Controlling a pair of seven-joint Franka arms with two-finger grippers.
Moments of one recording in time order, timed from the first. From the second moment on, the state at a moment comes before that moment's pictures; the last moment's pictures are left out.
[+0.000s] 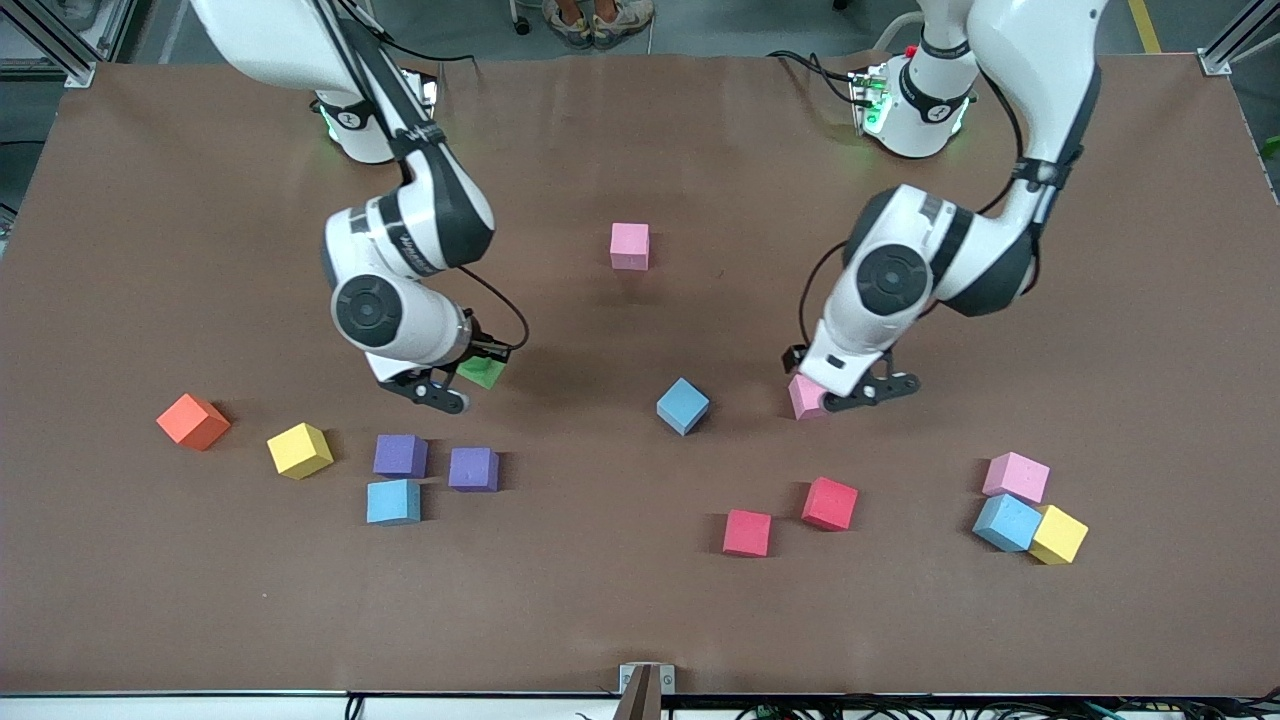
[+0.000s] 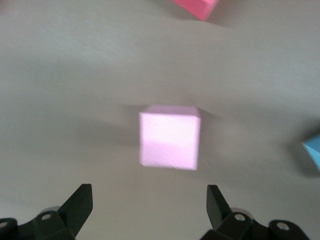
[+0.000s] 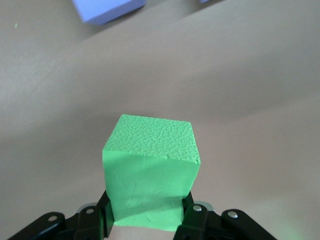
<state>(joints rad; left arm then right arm) -0.26 0.38 -0.19 -1.91 0.11 2.16 -0.70 0.52 0.38 -0.11 -1.82 0.23 1.97 0.68</state>
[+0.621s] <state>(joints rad) -0.25 0.53 -0.20 -1.92 0.11 2.37 -0.70 0.48 0.29 -0.11 -1.82 0.24 1.90 0.98</state>
